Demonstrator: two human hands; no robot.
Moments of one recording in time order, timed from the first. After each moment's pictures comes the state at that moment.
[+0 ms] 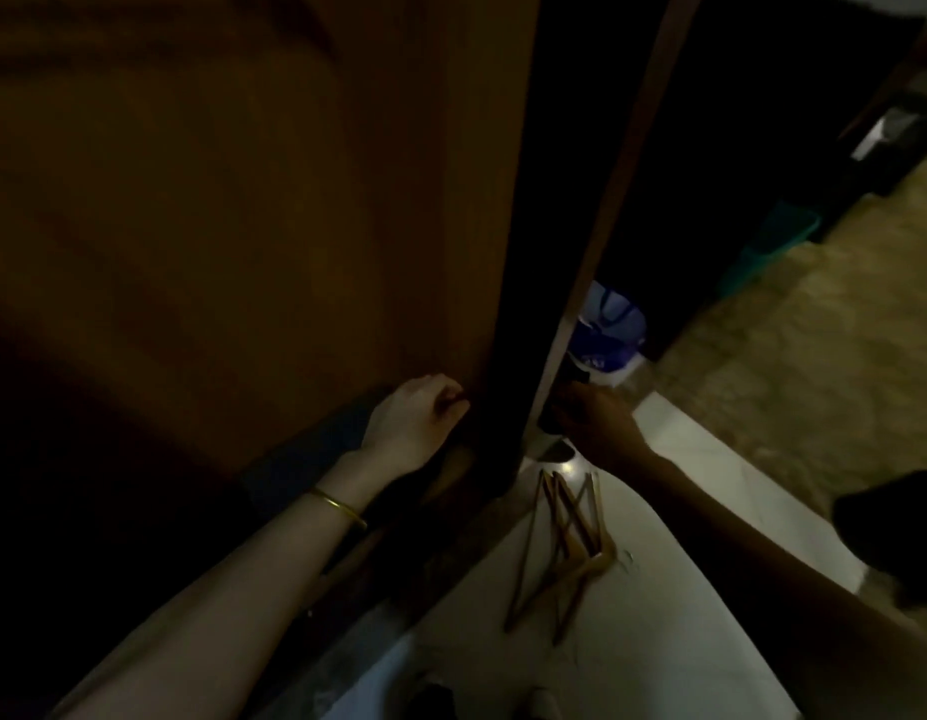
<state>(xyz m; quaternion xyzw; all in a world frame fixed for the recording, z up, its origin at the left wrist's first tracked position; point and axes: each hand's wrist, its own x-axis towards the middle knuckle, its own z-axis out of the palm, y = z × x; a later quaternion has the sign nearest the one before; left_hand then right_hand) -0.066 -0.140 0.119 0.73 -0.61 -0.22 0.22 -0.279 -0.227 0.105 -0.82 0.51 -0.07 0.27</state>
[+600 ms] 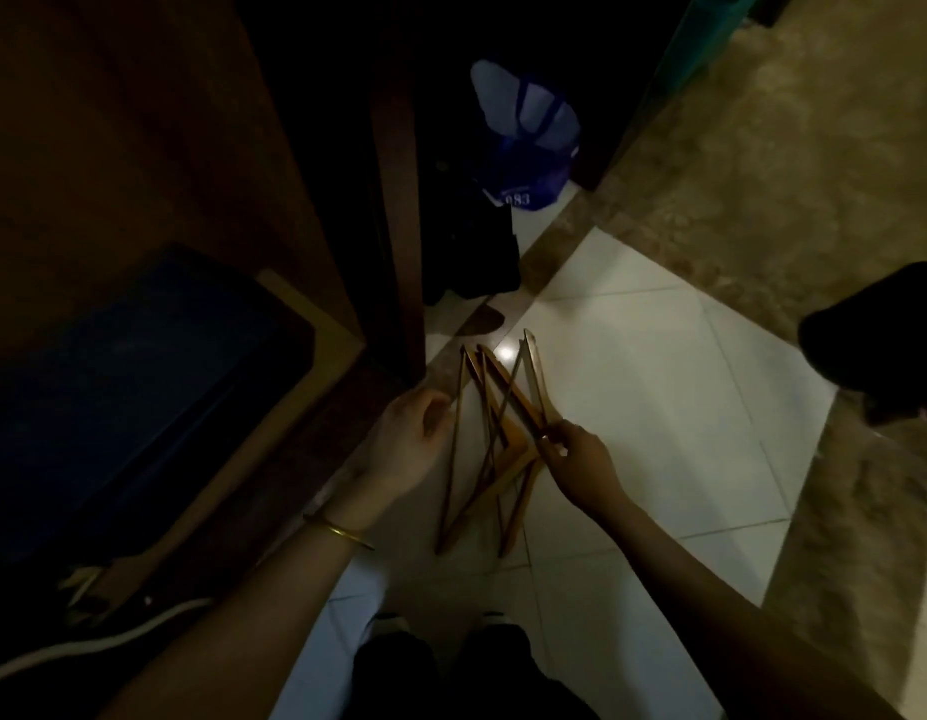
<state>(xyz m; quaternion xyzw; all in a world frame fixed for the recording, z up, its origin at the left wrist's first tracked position) -0.224 -0.189 -0.296 0.70 -0.59 -0.35 0.19 -0.427 -0.205 -0.304 -0.61 0.69 -0.05 0.38</state>
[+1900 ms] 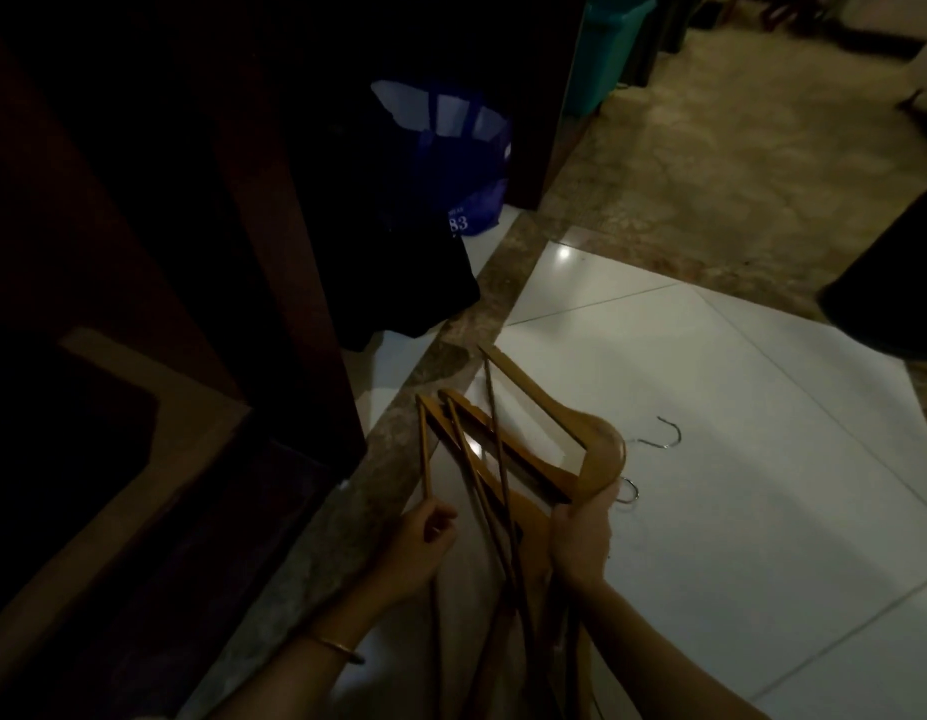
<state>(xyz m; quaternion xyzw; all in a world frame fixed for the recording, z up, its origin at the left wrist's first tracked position) -0.254 -0.265 -0.674 0.61 -0.58 -0.49 0.23 -0.430 -0.266 -0.674 -0.30 0.83 -0.36 0.29</state>
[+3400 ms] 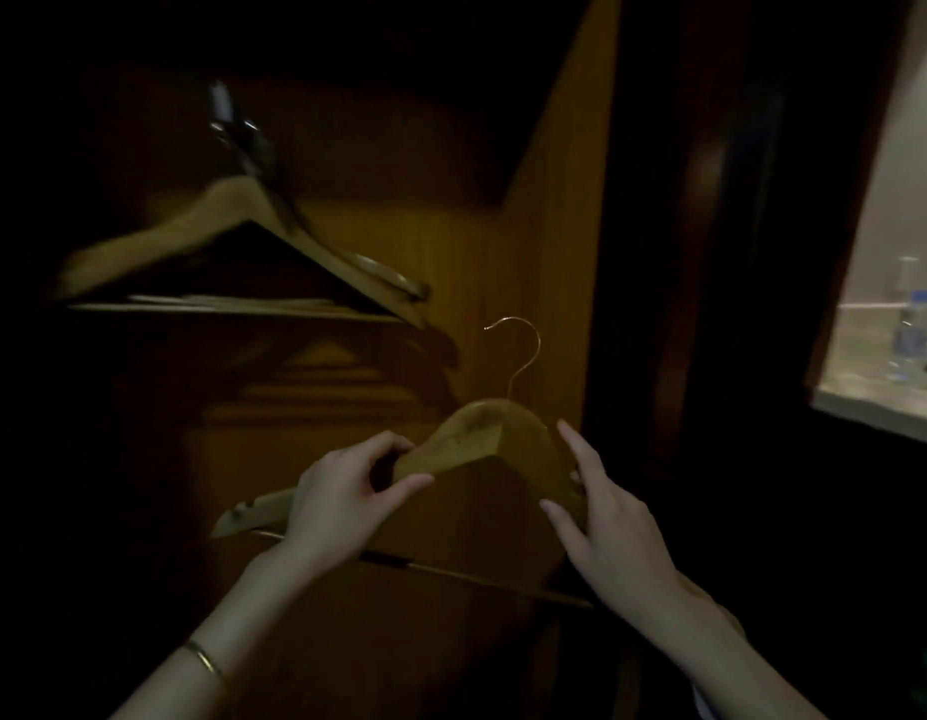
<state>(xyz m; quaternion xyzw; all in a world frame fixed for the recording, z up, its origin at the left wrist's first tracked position) -0.055 -0.070 0.405 0.73 -0.54 0.14 0.39 -0.249 -0.221 0.388 -0.90 0.17 -0.38 0.09</state>
